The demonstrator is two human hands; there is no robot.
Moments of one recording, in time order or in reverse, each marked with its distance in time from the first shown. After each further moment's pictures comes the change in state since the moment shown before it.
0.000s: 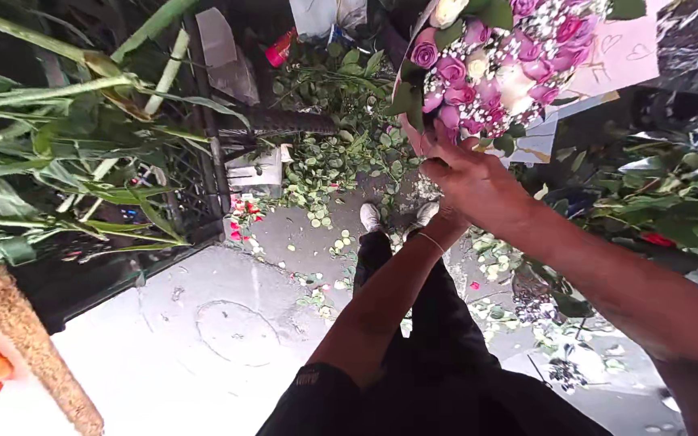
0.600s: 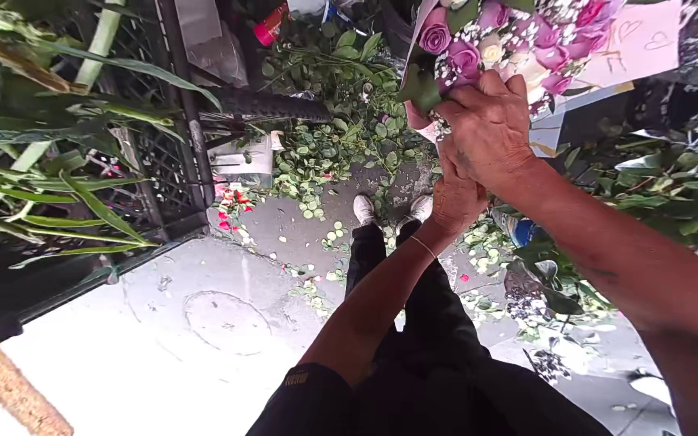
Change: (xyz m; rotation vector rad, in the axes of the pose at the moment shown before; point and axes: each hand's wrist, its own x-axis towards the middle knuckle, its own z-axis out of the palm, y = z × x) left_hand 0.076 -0.025 0.052 -0.340 0.990 0.105; right_hand 0.032 0.047 0.013 -0.221 0.075 0.232
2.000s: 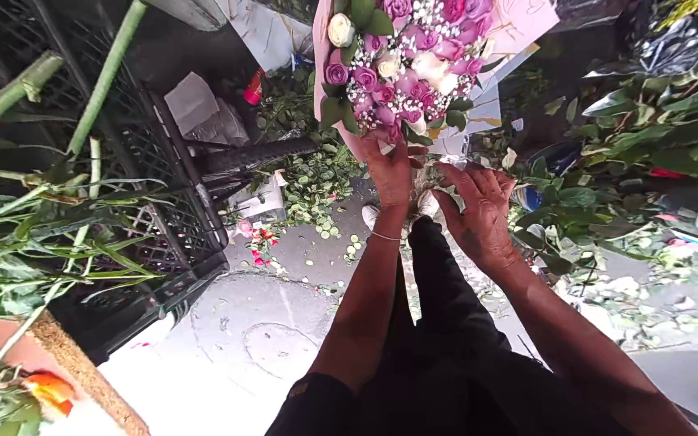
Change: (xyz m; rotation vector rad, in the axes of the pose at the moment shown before) left_hand 0.033 0.024 -0.035 -0.613 0.030 -0.278; right_hand -0.161 -0.029 -0.002 0.434 0.369 0.462
